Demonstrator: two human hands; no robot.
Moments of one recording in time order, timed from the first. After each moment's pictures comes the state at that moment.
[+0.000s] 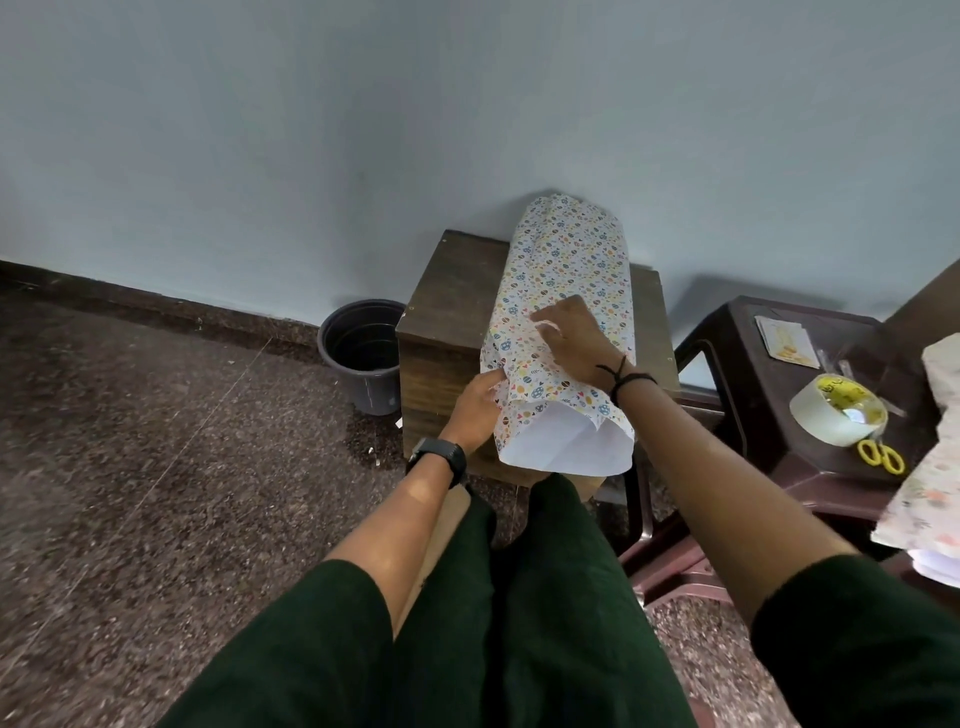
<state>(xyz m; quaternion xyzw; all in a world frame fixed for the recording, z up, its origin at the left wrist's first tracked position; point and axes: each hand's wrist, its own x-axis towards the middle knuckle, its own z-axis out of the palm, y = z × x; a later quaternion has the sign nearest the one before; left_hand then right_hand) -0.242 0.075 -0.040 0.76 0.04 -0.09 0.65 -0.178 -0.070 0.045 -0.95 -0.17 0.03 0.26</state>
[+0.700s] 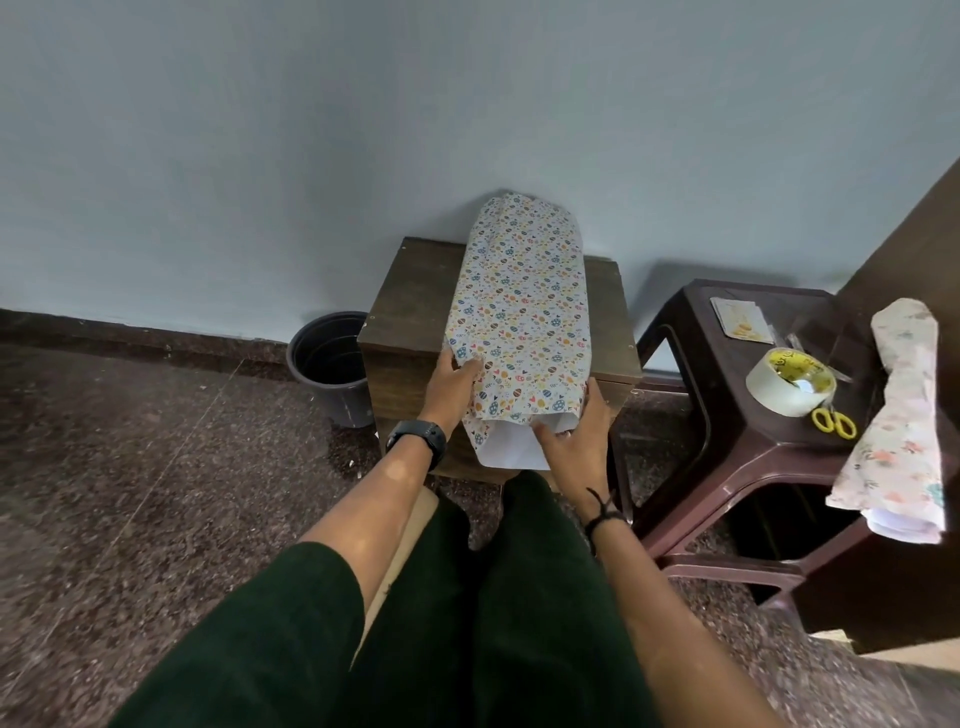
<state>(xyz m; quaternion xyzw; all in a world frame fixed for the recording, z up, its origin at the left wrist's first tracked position) -0.228 0.056 -0.014 0.69 0.12 -0.07 0.71 -0.290 -0.106 -0.031 -0.84 0.05 -0.12 0.53</state>
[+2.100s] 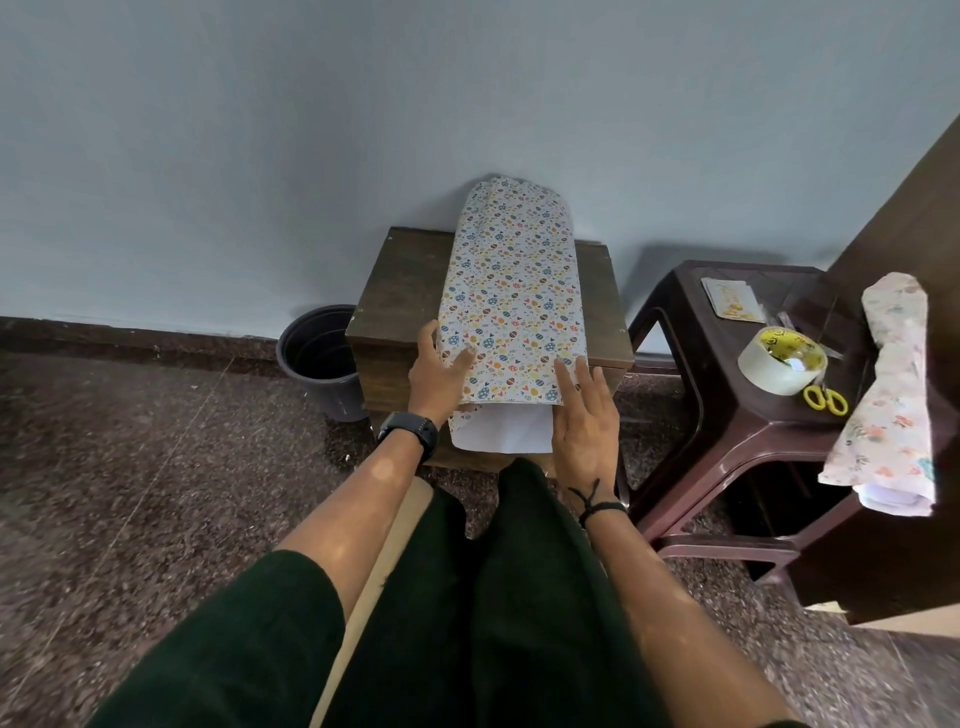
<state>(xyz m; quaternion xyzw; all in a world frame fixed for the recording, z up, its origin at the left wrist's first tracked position) -0.231 0.057 -0.010 0.78 0.10 0.02 0.62 -0.284 -0.122 -0.050 -0.93 -0.03 -0.27 0.25</state>
